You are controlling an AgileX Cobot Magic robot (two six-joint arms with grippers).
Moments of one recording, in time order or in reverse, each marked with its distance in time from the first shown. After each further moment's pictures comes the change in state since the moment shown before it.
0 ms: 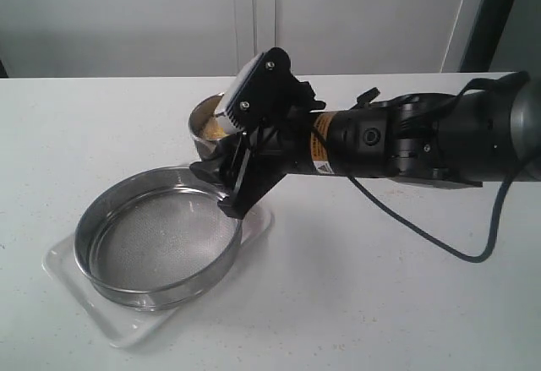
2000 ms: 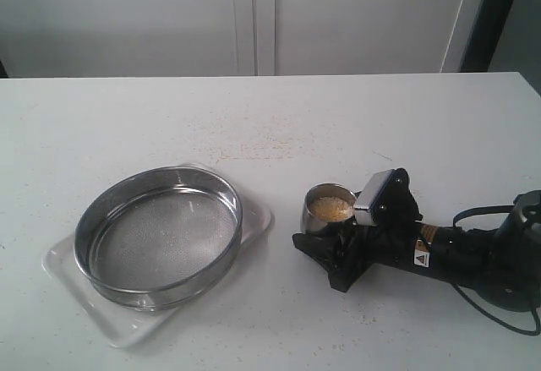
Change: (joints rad) left arm 0.000 0.000 0.000 0.000 0.000 0.000; right arm -0.432 0.484 0.292 0.148 -0.751 -0.440
